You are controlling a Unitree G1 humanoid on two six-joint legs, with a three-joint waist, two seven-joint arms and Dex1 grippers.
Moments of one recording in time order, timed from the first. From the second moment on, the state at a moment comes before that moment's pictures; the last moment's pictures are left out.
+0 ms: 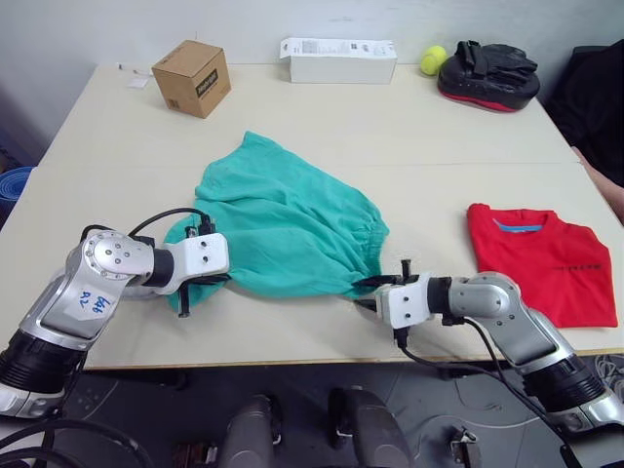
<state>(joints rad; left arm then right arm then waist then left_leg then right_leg) -0.42 0.98 -0.20 -0.18 -0.05 0.40 -1.01 -0.35 -0.72 0.31 -0.06 -0.17 -0.26 0.94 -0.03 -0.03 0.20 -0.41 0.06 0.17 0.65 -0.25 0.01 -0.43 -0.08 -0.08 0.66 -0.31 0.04</state>
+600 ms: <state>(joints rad) -0.63 0.96 -0.16 0.01 -0.09 0.45 -1.04 -0.49 -0.91 0.23 0.17 0.04 -0.73 1.15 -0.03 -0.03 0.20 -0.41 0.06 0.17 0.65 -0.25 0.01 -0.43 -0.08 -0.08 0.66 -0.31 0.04</state>
